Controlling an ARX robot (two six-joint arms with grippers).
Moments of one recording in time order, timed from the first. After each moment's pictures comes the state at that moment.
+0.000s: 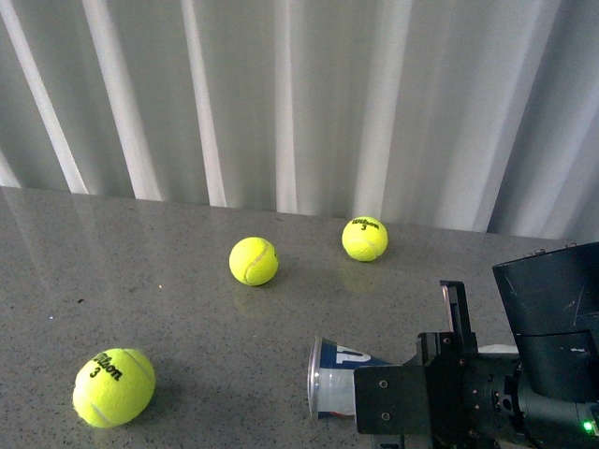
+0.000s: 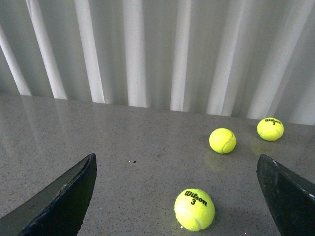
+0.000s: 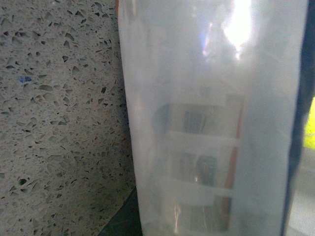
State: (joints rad) left arm 0.00 0.00 0.02 0.00 0.00 0.00; right arm 0.31 2.08 0.71 0.58 -0.17 -1.36
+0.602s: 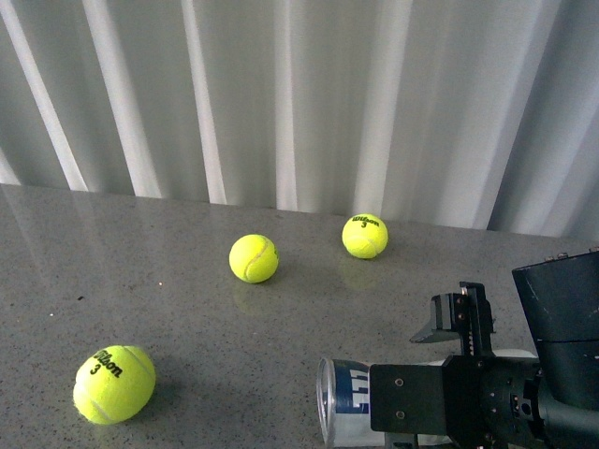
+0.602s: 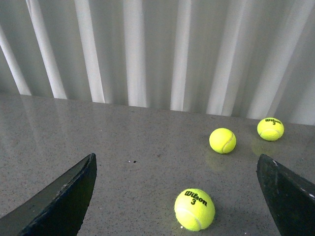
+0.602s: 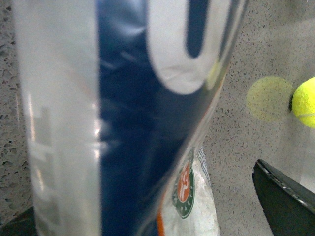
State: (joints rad) left arm 0.00 0.00 0.02 0.00 0.00 0.00; right arm 0.30 2.05 0.67 0.58 -0.15 -1.32
